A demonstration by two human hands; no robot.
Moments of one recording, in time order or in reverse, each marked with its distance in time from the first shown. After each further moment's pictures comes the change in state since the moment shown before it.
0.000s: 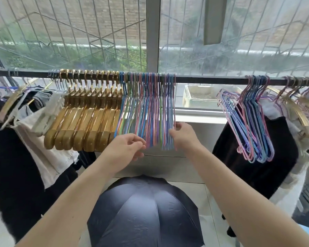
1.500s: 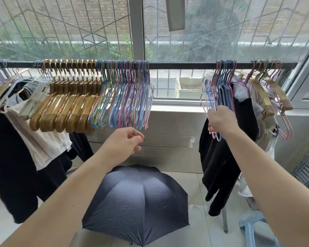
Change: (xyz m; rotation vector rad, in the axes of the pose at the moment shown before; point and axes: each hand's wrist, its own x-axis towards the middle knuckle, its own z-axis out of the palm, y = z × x) left_hand -0.060 0.025 0.100 0.118 0.038 0.051; right_hand -0.018 0.090 -0.189 -0.228 0.261 0.060
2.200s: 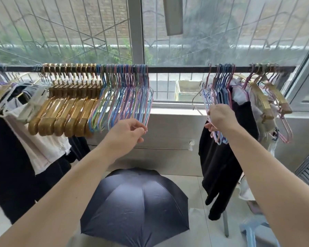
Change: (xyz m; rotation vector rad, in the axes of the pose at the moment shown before) left_hand 0.009 0.031 -0.005 0.017 0.015 0.075; right_hand 0.004 -0.021 -0.014 0.105 -0.087 0.054
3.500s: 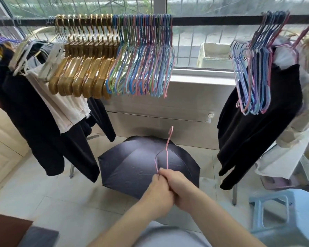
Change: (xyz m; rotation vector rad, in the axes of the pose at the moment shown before) left_hand -0.116 -0.159 0.155 0.161 -0.378 -0.381; right_hand -0.204 0.133 0.200 0.498 -0.826 0.608
